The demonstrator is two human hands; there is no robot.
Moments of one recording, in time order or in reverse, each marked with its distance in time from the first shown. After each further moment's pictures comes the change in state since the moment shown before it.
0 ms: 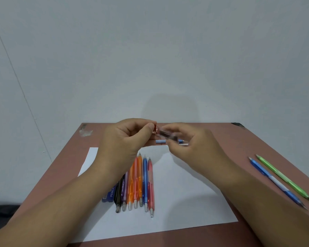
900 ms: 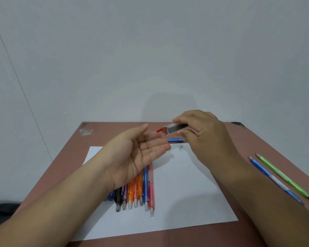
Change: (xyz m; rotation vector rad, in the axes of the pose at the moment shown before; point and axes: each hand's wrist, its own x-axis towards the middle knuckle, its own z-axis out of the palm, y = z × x) left_hand 0.005 0.005 0.003 -0.752 -0.137 -0.769; right_hand 0.011 0.013 -0.012 -0.374 0.281 -0.273
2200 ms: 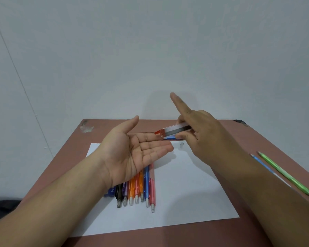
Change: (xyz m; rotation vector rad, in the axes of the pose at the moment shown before) left_hand -0.002 0.006 -0.005 -0.039 -0.081 -0.109; right_hand 0.004 0.006 -0.001 -0.012 -0.207 -0.118
